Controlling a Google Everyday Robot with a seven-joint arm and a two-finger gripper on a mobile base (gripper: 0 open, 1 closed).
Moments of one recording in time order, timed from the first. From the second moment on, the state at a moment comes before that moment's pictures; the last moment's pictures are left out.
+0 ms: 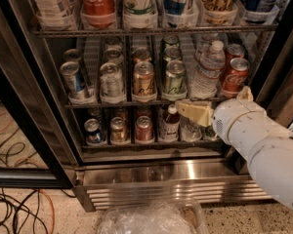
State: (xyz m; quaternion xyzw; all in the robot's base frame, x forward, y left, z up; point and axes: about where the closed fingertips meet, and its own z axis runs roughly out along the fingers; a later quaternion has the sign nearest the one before) arm 0.527 -0.172 0.876 -0.11 0.79 0.02 0.60
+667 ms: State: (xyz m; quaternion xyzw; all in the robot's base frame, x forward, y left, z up) arm 0.541 -0.179 0.868 -0.14 0.73 -0.05 0.67
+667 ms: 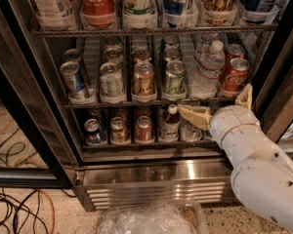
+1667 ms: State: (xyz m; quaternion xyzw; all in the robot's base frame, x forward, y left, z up) arm 0.542 -0.171 0.847 -0.08 0.70 0.03 0.71
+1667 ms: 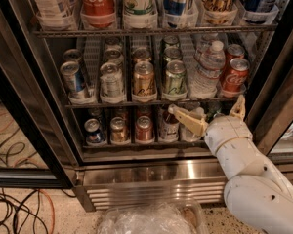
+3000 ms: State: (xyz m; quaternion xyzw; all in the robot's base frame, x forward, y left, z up) arm 0.571 -0.158 0.839 0.01 0.67 0.06 0.74
